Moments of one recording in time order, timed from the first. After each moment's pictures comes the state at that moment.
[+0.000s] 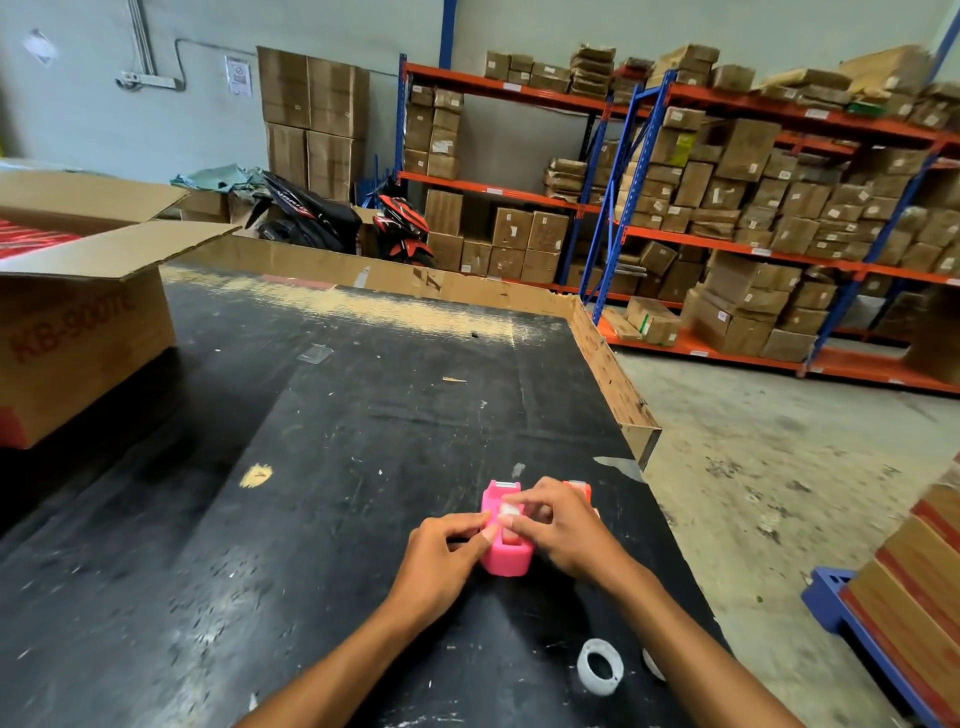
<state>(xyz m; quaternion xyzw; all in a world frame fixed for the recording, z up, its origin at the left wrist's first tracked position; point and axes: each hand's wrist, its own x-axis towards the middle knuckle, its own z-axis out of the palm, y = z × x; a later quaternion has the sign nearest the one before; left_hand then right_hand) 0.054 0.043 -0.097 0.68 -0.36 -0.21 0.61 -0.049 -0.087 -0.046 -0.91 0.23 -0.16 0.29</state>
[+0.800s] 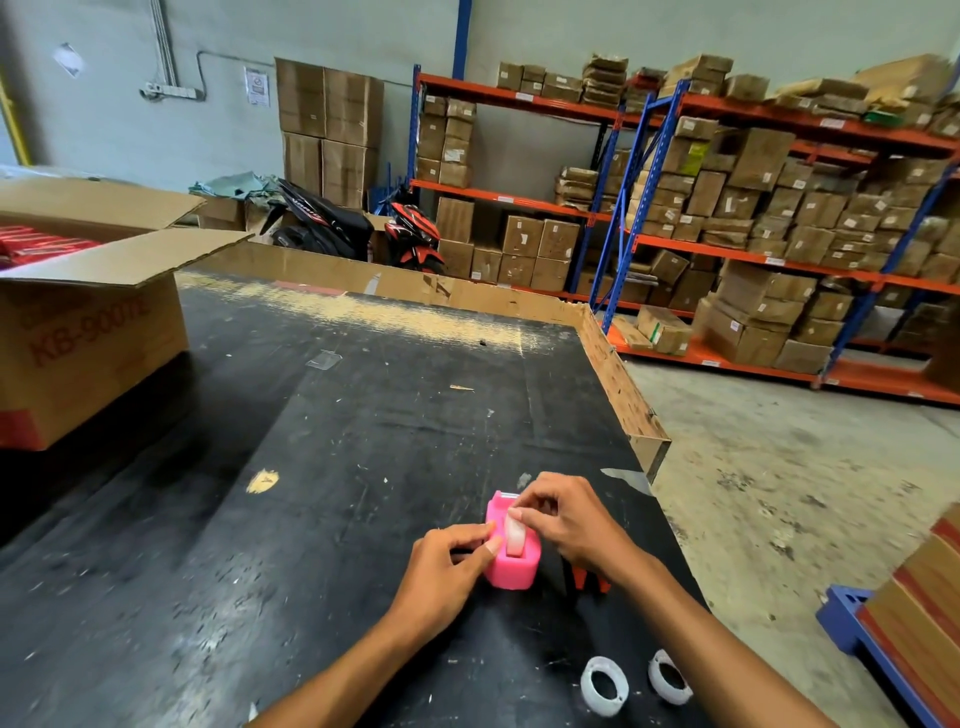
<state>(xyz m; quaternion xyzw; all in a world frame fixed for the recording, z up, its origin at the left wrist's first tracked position) 0.054 0.043 -0.099 0.68 -0.36 -0.19 0.61 -0.038 -0.106 -0.039 -0.93 0.16 -0.19 0.27</state>
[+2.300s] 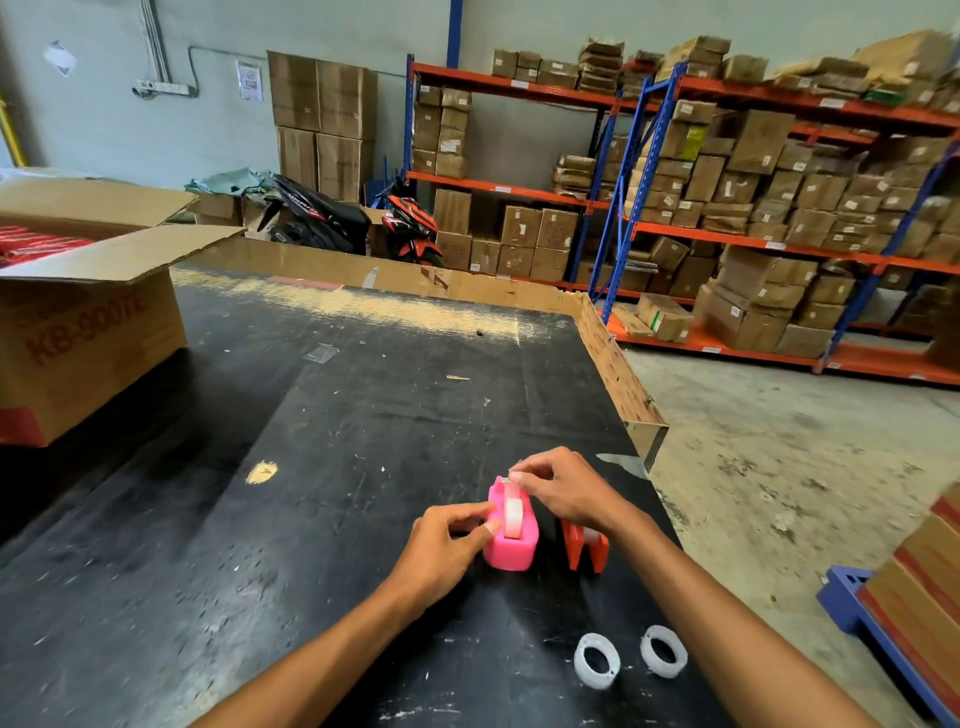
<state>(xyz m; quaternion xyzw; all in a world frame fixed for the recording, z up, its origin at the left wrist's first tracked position) 0.058 0.039 -0.090 0.70 -0.36 -0.23 0.57 -0.033 -0.113 -0.020 -0.91 0.24 -0.09 0.32</state>
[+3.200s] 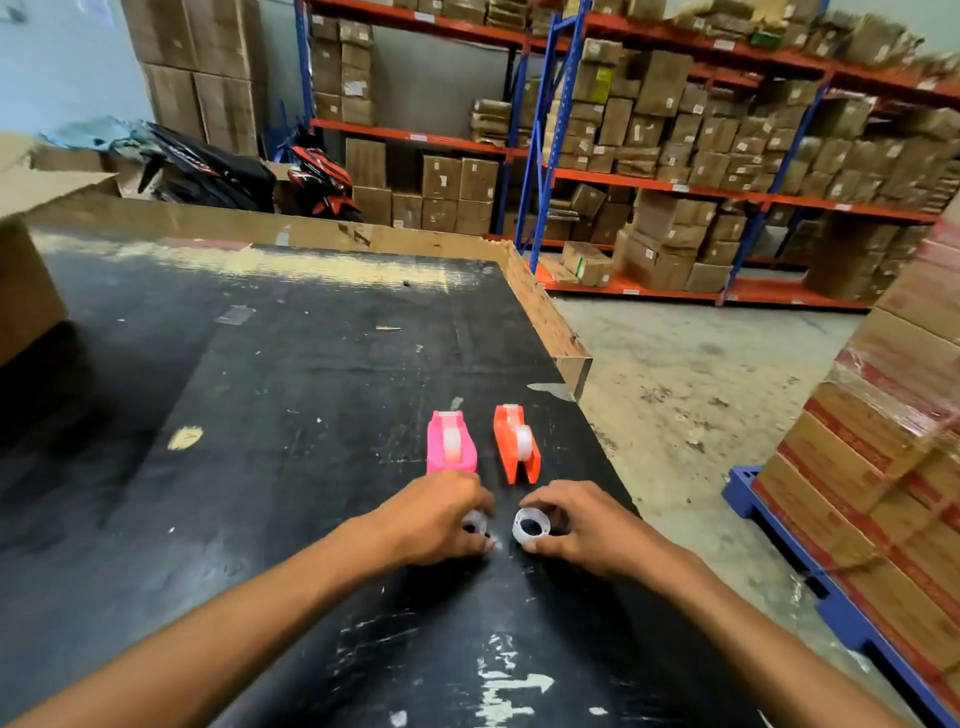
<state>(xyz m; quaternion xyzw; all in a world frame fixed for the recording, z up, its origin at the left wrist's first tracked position) 0.011 0.052 -0.049 0.68 -0.71 -0.10 0.12 -0.165 -0.055 -0.045 -0.94 0.25 -0.05 0.21</state>
